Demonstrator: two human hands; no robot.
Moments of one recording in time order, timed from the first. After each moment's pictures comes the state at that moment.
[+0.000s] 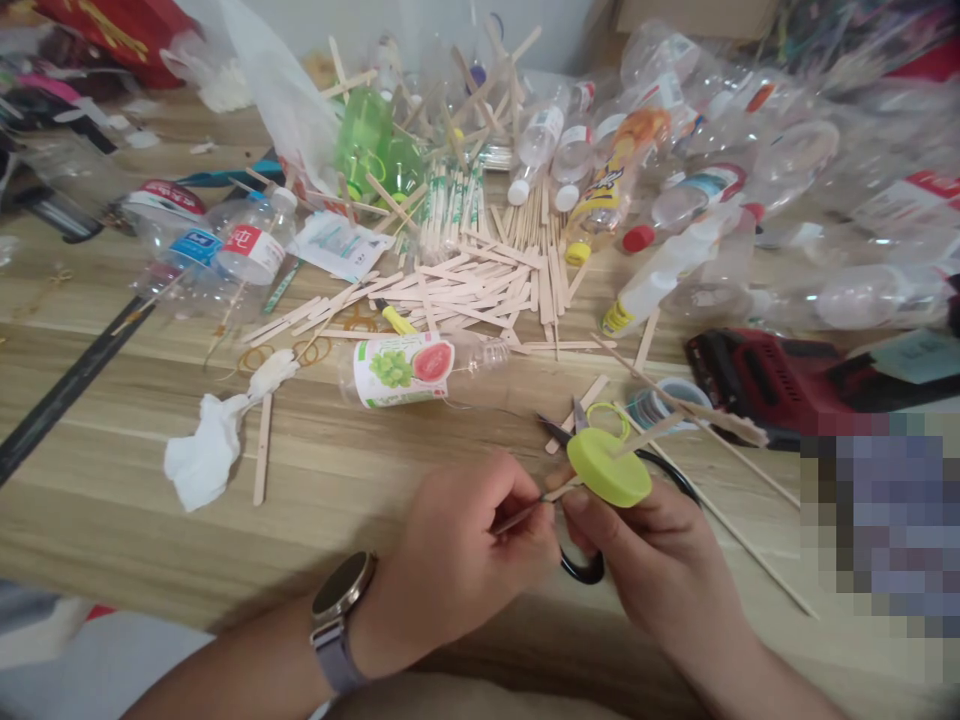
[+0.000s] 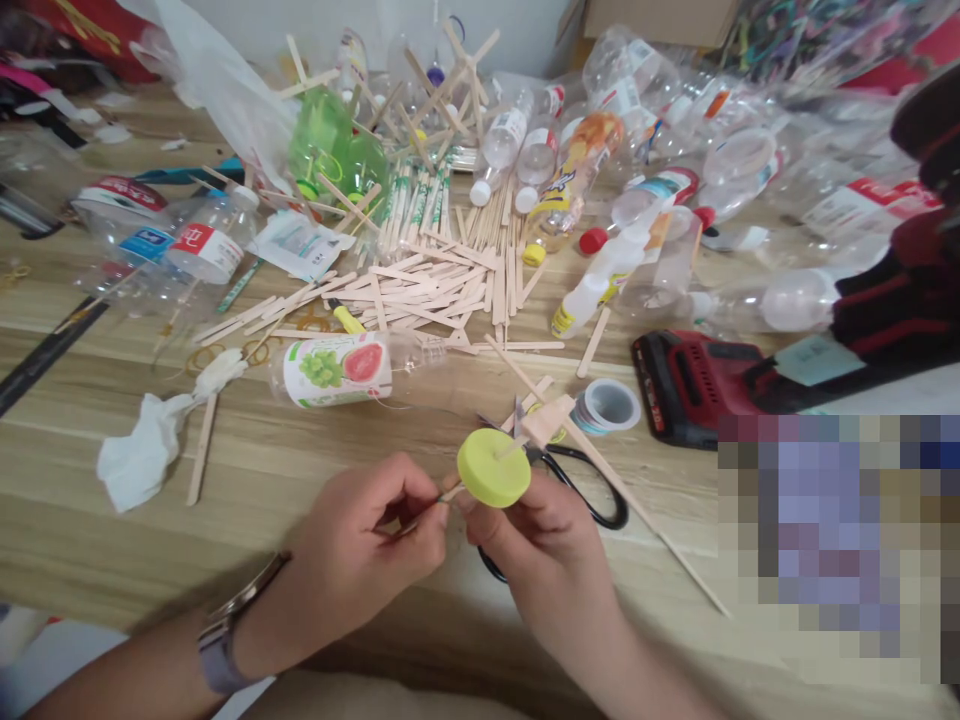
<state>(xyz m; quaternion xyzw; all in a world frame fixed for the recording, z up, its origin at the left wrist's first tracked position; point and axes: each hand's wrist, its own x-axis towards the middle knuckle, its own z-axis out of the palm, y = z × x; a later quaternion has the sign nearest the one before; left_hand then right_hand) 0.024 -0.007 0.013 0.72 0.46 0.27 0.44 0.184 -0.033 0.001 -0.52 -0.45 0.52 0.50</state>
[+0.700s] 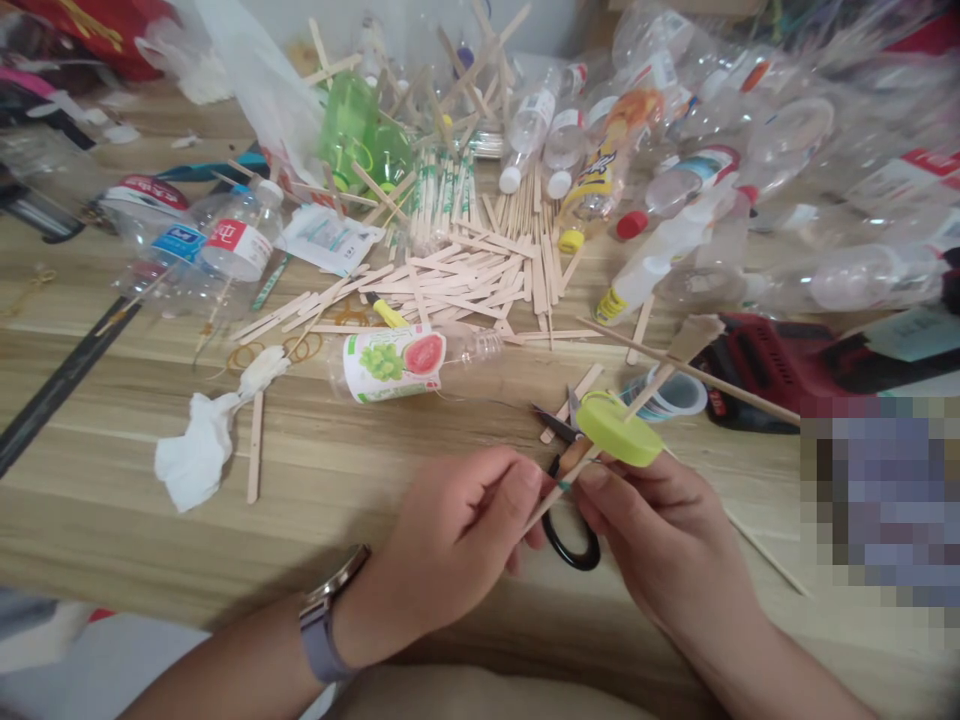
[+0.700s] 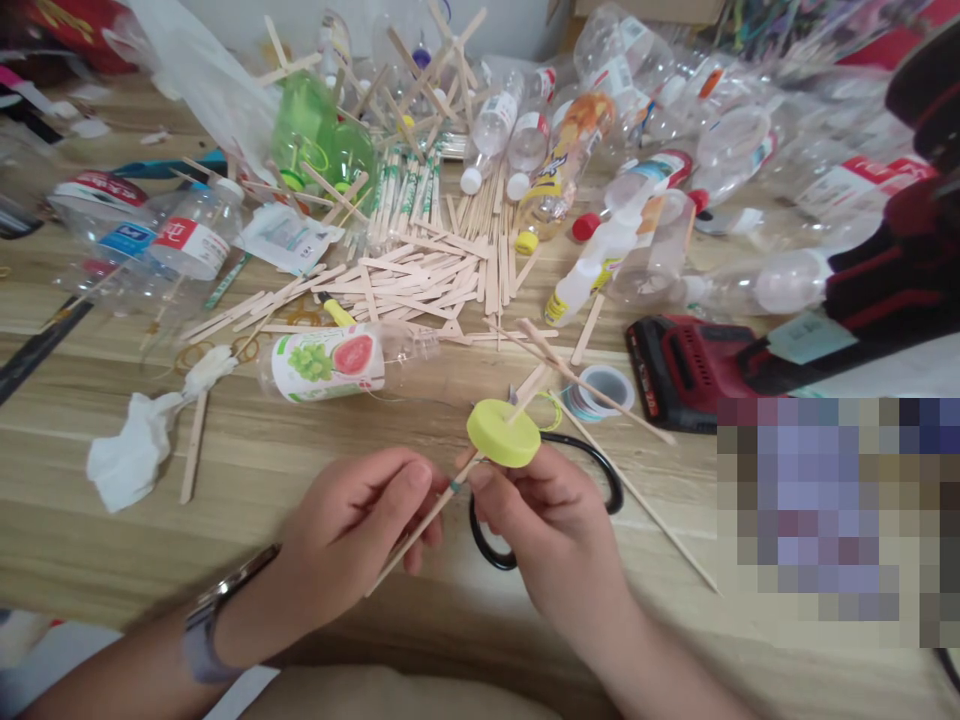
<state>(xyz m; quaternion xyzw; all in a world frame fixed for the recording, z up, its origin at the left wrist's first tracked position) 0.023 -0.007 0.014 0.62 0.44 0.24 0.60 0.192 -0.040 -0.011 -0.51 -0.36 0.57 0.53</state>
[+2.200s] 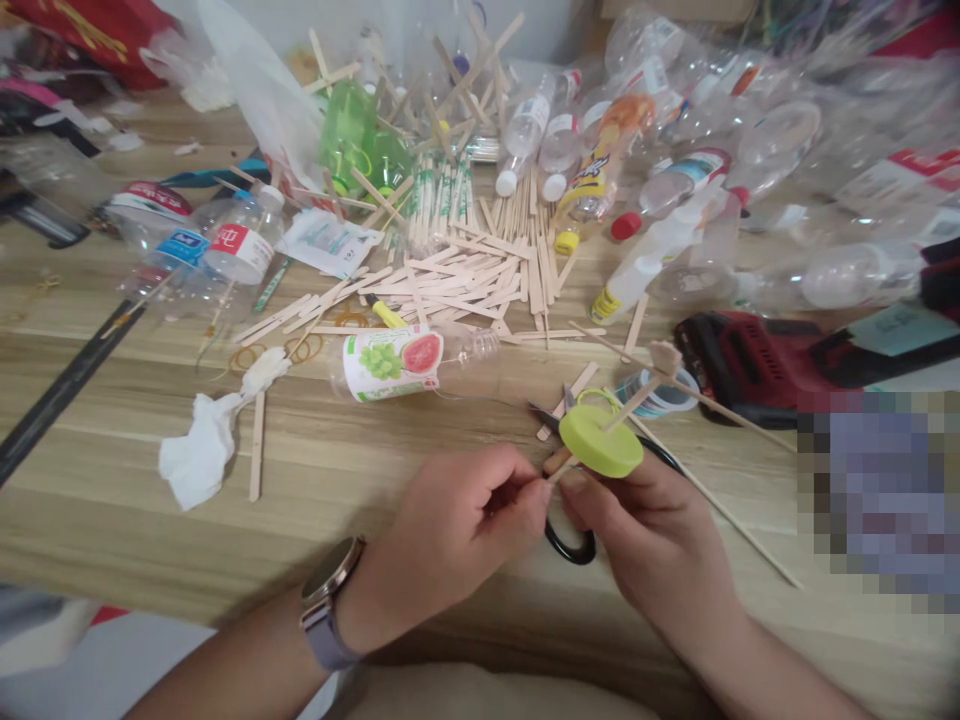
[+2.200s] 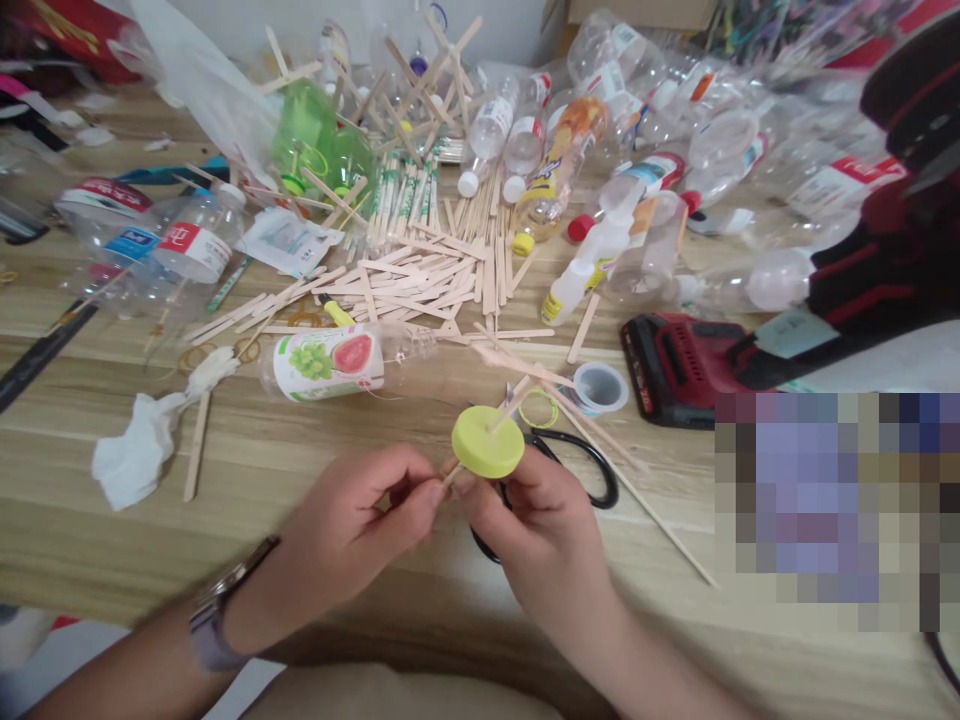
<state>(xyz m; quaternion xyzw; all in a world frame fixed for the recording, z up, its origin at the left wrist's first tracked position) 0.023 0.000 0.019 0.73 0.41 0.24 0.50 0.181 -0.032 0.008 -0.53 -0.47 0.47 0.53</state>
